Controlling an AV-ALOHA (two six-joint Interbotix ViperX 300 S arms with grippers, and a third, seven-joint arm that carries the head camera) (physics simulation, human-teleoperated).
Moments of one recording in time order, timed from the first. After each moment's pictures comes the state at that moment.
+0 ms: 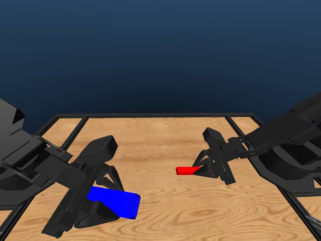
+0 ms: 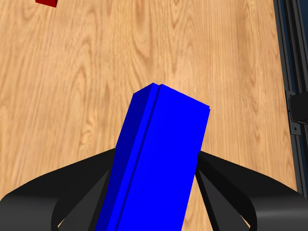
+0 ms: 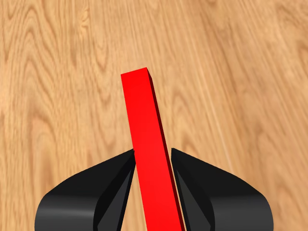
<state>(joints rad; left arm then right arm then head) -0.36 -0.19 0.83 0.13 0.17 -0.66 0.09 -0.05 1.05 0.22 -0.23 0.12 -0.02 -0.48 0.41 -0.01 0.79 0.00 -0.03</state>
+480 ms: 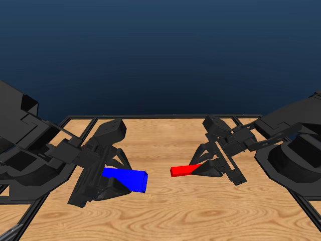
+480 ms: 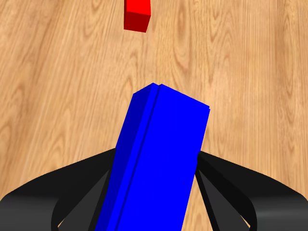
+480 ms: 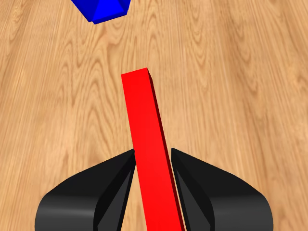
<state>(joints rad) -0.33 -0.27 0.79 0.39 0.38 -0.86 0.13 -0.13 0.80 0.03 0.05 0.20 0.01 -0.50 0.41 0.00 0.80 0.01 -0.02</state>
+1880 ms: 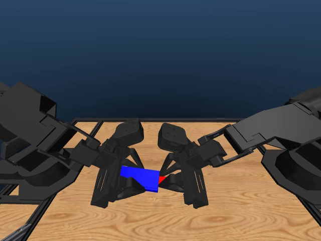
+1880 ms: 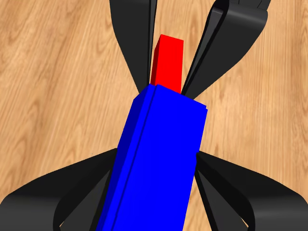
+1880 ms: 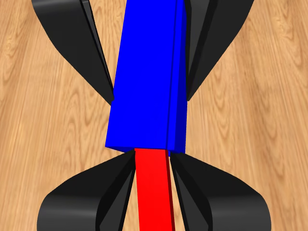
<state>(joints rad) -0.34 -0.21 0.70 0.48 0.47 -0.94 0.20 0.18 0.29 -0.26 0.34 0.45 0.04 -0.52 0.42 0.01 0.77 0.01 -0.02</state>
